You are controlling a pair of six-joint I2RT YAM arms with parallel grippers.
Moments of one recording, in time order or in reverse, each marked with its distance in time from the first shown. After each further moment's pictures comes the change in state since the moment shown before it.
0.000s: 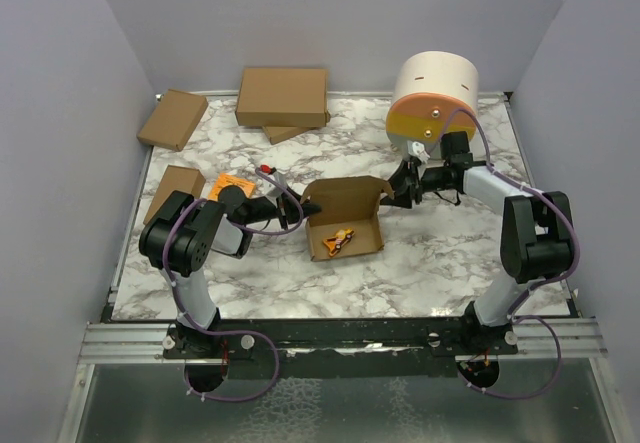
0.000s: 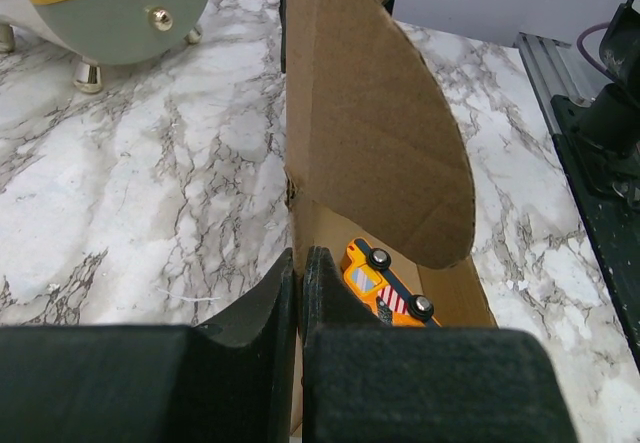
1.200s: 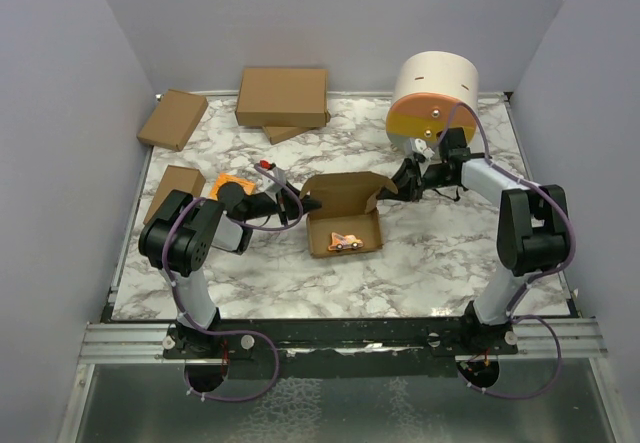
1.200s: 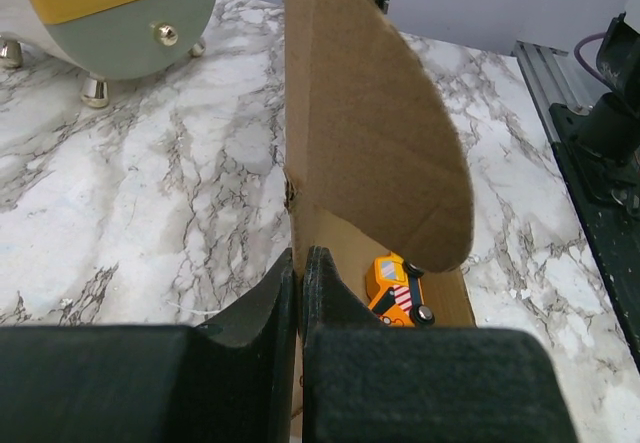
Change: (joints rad) left arm 0.006 0.000 0.034 0.000 0.021 -0.036; right arm 0.006 0.043 0.069 -0.125 -0.100 -0.100
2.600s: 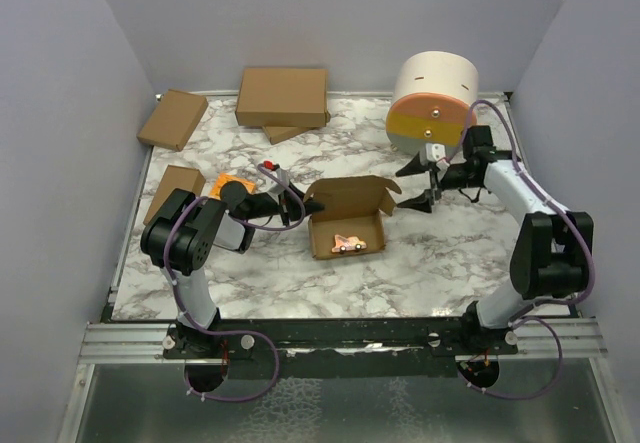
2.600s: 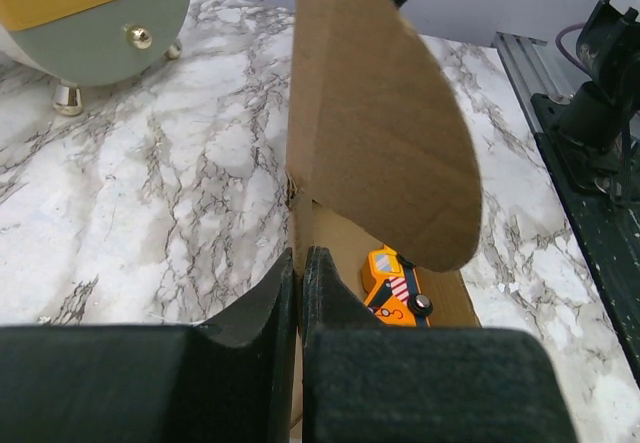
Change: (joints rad) left arm -0.013 0.012 0.016 0.000 0.030 0.011; right arm -0.058 -0.143 0.018 -0.247 0.161 -0.298
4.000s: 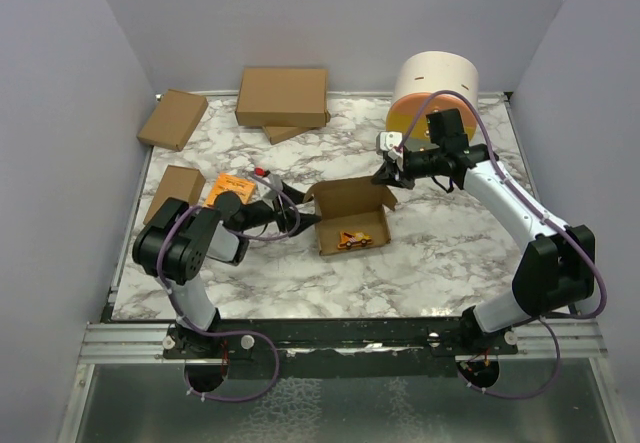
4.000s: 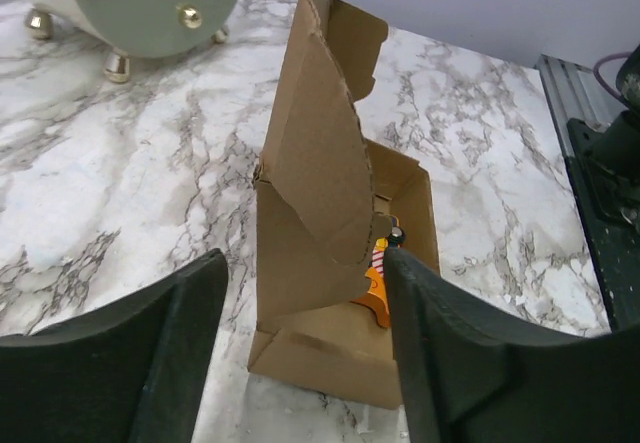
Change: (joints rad) left arm 0.009 -0.043 -0.094 0.000 -0.110 -0.002; right arm 0.232 -0.105 0.102 0.156 0.367 0.379
